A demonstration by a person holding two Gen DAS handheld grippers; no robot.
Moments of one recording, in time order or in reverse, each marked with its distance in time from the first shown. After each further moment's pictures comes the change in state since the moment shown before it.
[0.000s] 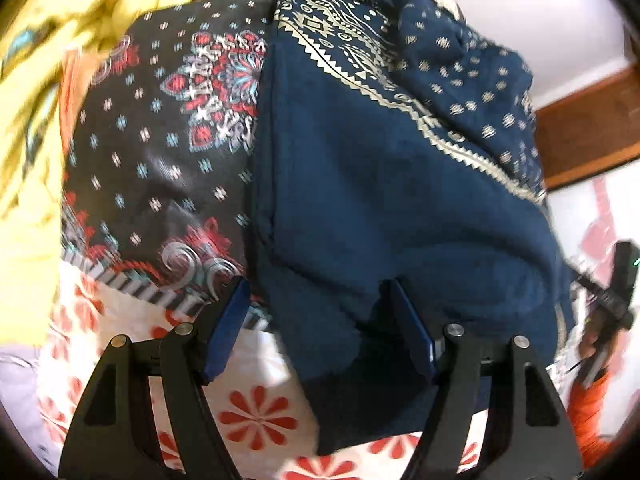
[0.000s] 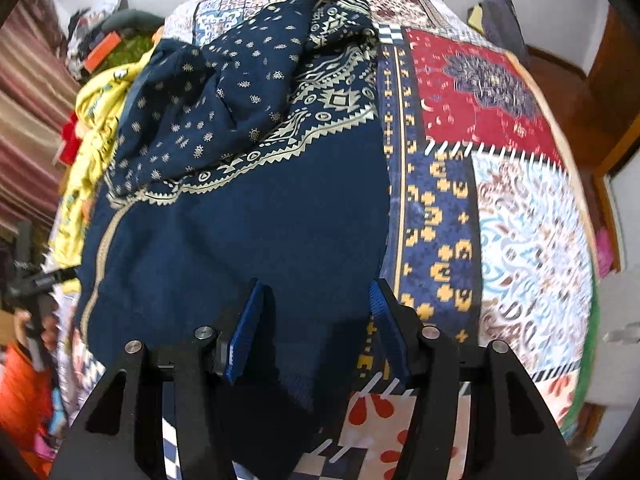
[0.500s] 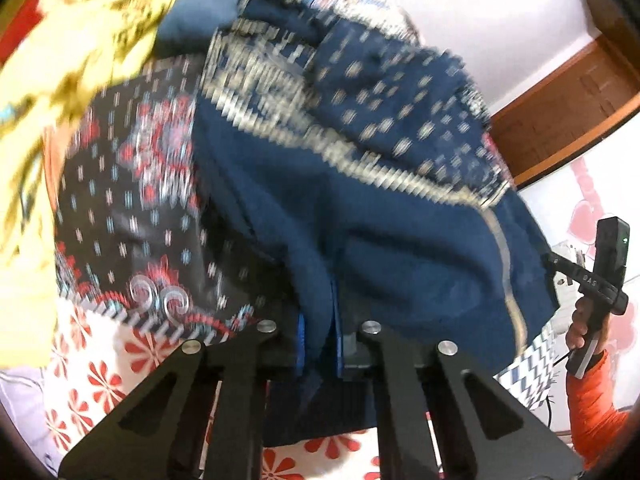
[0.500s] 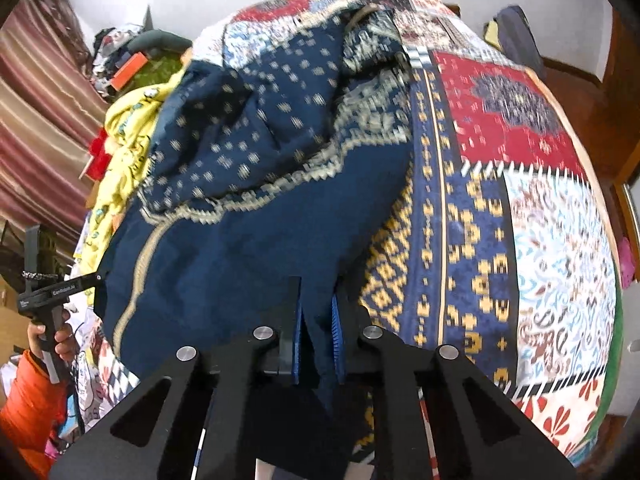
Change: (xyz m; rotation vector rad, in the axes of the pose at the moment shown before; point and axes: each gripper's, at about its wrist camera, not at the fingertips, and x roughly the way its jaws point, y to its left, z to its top) left arm -0.032 -0.065 0.011 0.165 -0.125 -0.011; right arm -0.006 0.023 0.001 -0.037 -0.115 0.084
